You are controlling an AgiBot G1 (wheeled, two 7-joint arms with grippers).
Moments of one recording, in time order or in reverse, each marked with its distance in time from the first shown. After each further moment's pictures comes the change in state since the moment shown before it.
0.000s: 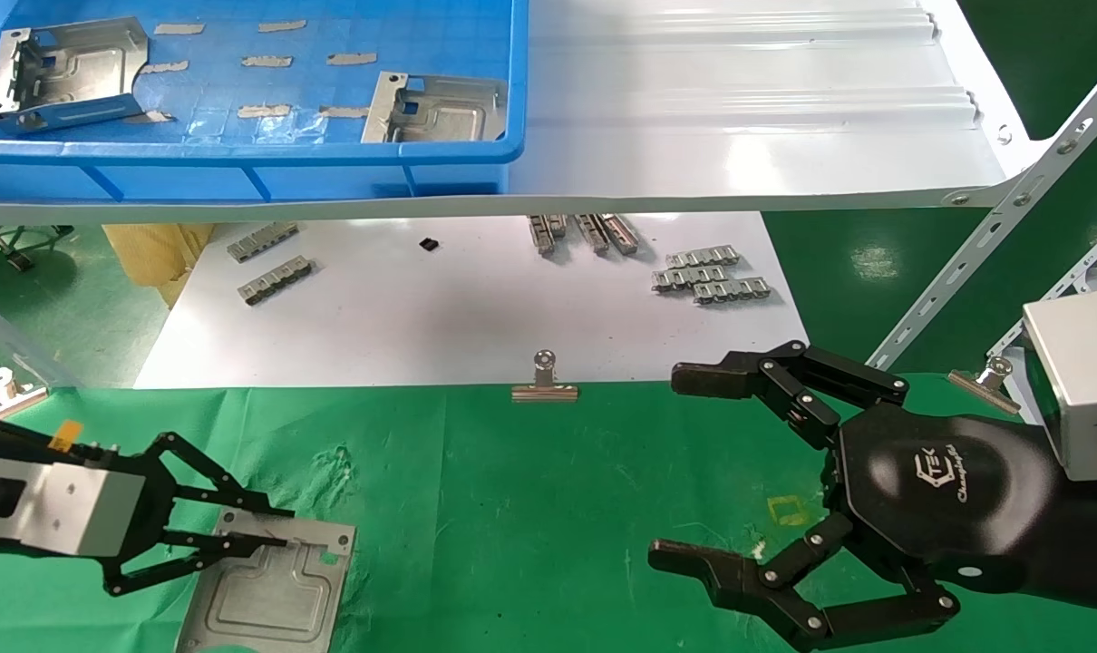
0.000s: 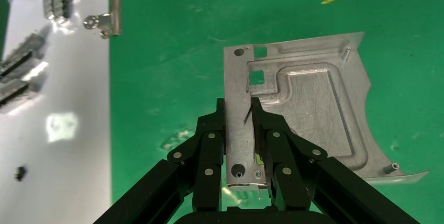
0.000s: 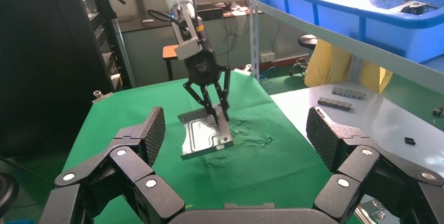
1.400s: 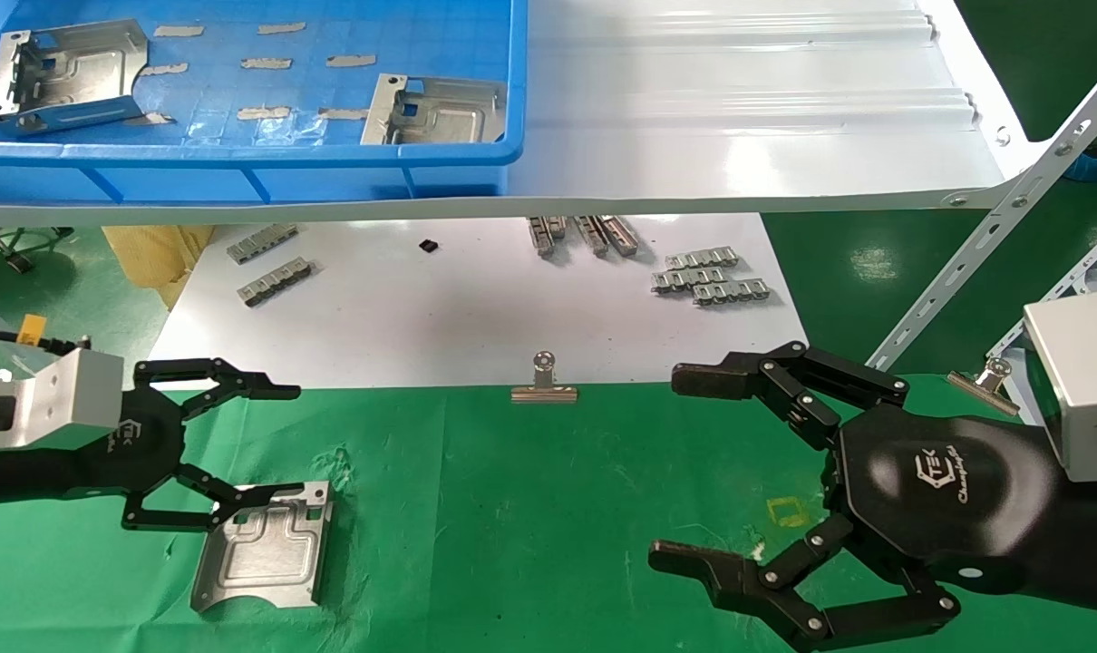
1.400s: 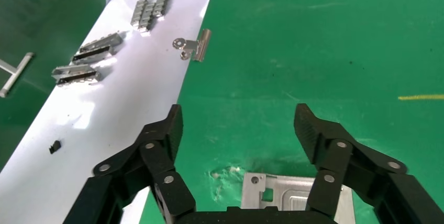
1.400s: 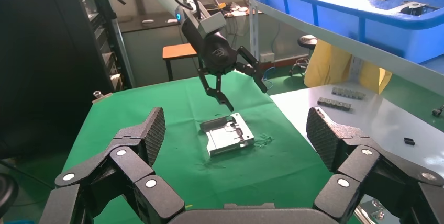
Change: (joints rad) left arm 0.049 0.039 0.037 0.215 -0.269 0.016 -0.064; right arm 0.000 0.000 0.000 0.000 0.000 0.000 0.000
